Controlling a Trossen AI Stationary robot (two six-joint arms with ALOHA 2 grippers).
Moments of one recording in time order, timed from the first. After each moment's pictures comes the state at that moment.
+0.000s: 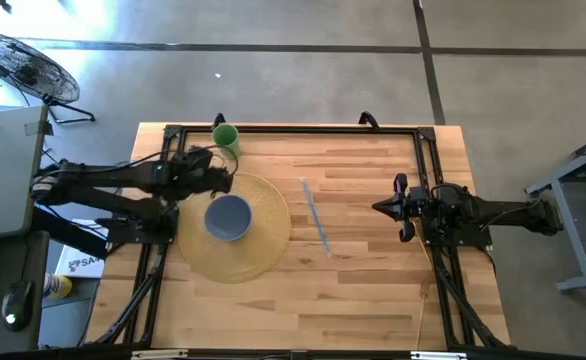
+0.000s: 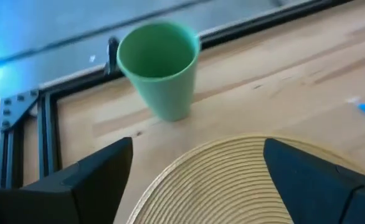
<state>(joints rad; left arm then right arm) 0.13 1.01 0.81 -0.87 -0.75 -0.89 -0.07 0.11 0.01 0.11 -0.06 0.10</state>
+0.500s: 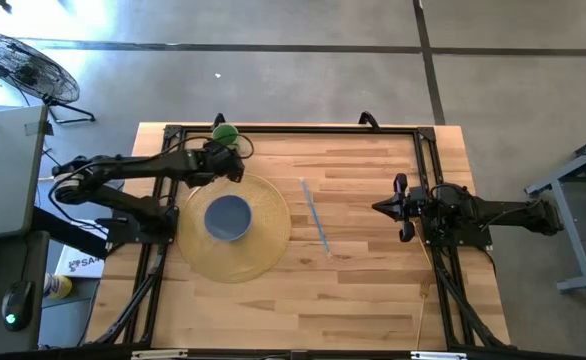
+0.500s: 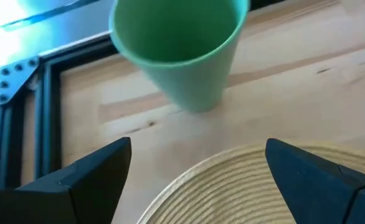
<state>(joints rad) 0.35 1.25 0.81 -0.72 -0.65 -0.81 -0.07 0.11 0.01 0.11 -0.06 0.10</state>
